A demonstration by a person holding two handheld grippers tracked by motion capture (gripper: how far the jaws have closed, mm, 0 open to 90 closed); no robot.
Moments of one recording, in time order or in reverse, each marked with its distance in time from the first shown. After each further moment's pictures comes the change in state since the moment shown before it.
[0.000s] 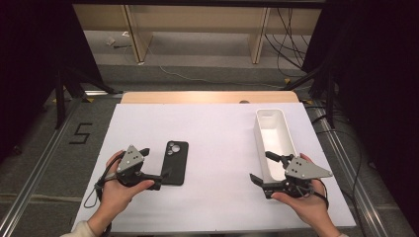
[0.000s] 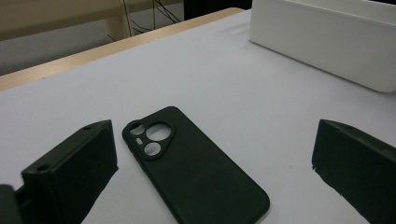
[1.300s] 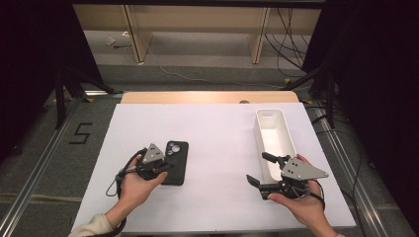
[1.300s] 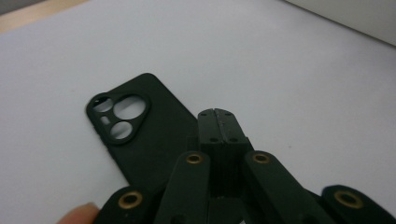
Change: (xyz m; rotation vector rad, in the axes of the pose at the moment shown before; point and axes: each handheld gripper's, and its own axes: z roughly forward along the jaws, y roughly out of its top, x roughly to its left) left arm -0.018 0.007 0.047 0.233 -0.034 0.017; right arm 0.006 0.001 0.006 0.001 0.009 0.000
